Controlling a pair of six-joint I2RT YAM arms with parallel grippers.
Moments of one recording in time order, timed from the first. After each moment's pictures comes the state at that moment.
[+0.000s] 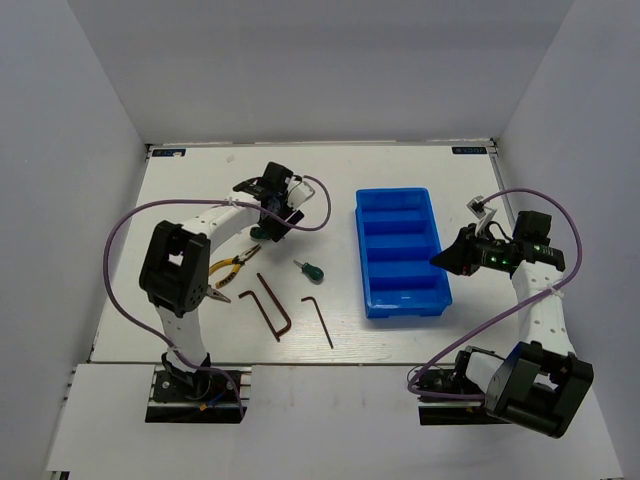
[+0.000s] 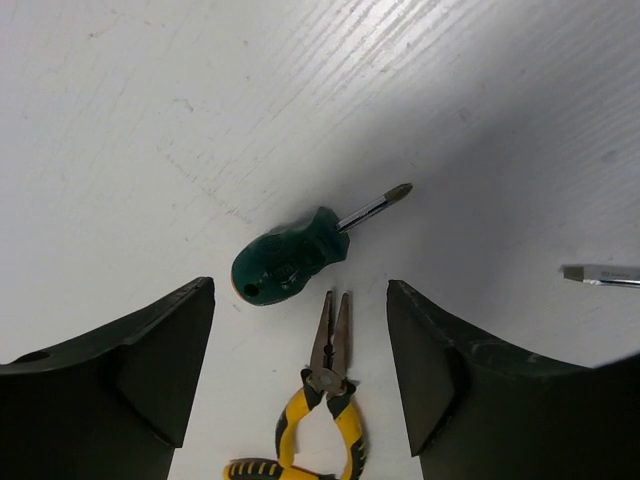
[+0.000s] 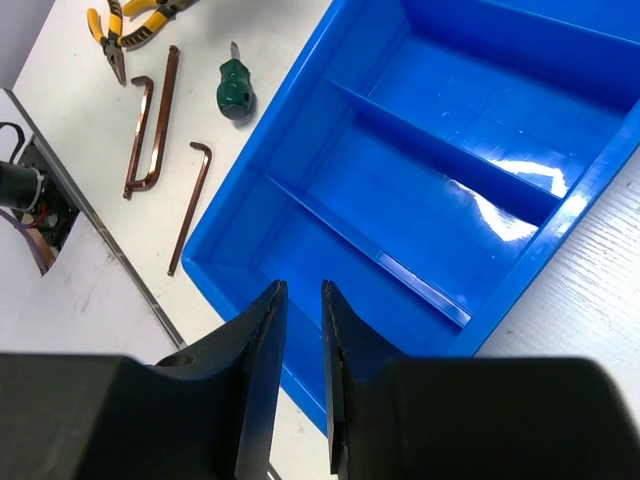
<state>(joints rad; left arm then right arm) -0.46 1.87 1.40 -0.58 -0.16 0.44 -0.30 1.10 0.83 -0.79 -1.07 -0.45</state>
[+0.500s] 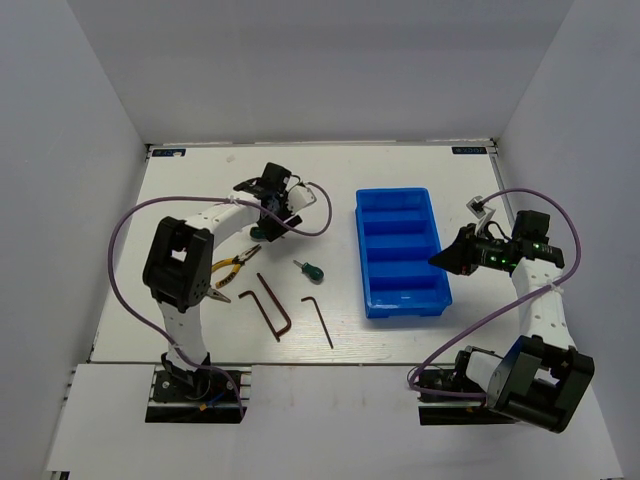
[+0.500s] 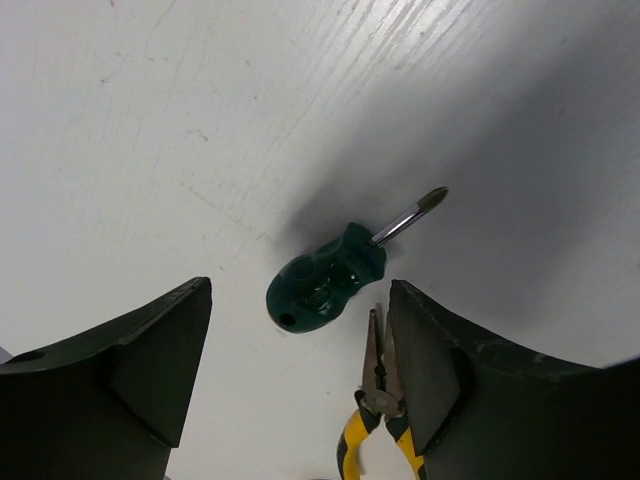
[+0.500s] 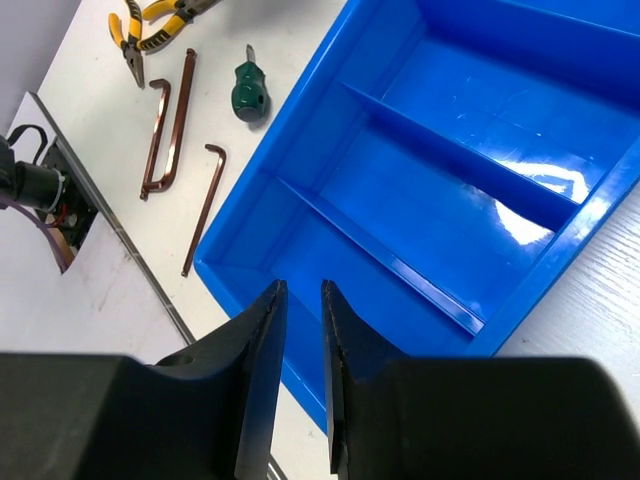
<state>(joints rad) -0.44 1.91 1.40 -0.55 -0.15 0.65 -0.30 1.12 0.83 -0.79 -1.10 -0.45</state>
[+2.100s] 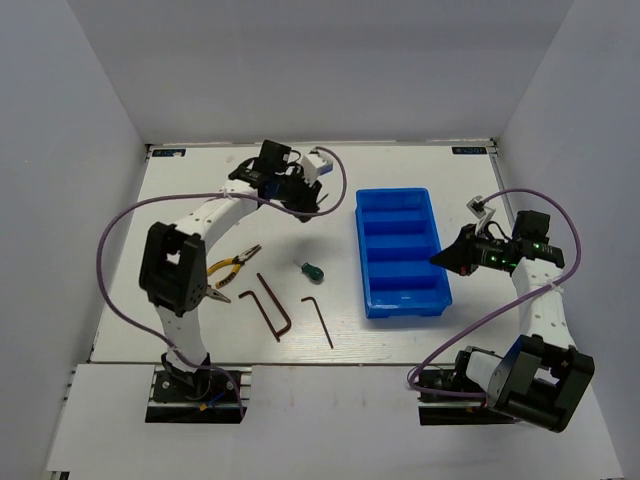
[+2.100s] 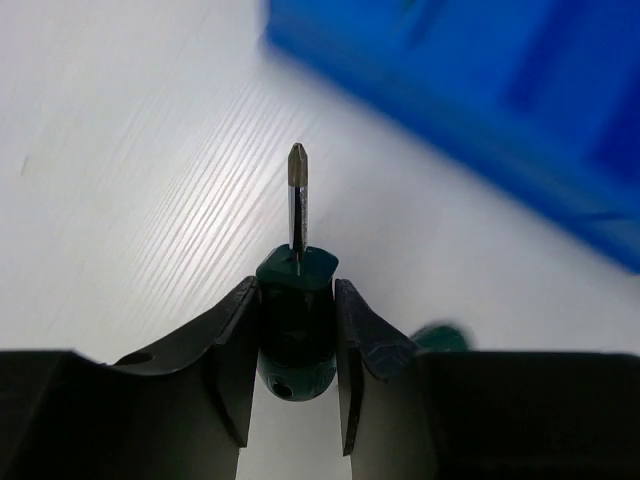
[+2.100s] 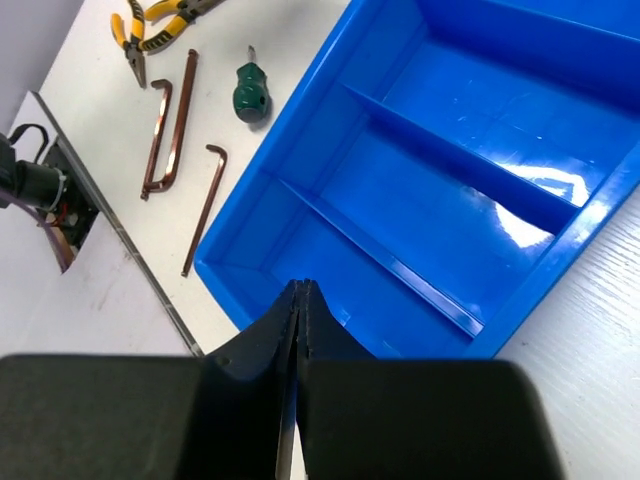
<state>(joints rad) -0.44 1.92 1.58 -0.54 0.41 0.37 -0.30 1.12 0.83 -0.79 -1.12 -0.46</state>
